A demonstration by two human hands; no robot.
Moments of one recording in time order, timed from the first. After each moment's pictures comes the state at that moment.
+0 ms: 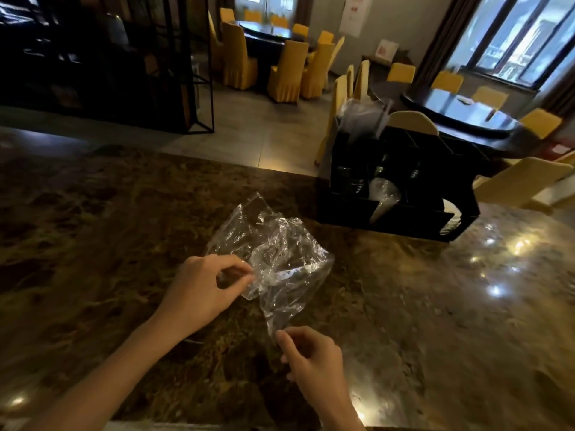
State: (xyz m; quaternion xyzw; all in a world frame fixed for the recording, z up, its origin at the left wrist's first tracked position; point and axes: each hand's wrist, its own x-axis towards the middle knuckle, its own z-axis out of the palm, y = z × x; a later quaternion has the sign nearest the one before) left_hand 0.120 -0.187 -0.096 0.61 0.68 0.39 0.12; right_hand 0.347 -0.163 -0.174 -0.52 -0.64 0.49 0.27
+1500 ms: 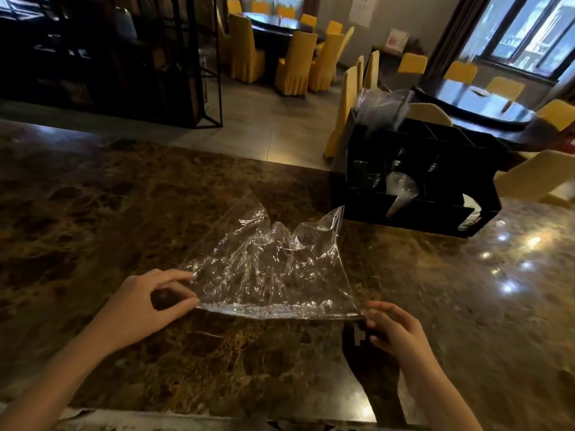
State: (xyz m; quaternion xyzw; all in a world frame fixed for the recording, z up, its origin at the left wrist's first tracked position) left_hand 0.027 -0.254 -0.135 0.58 0.73 0.30 0.19; right_hand 0.427 -0.089 -0.168 -0.59 -0.47 0.58 0.31
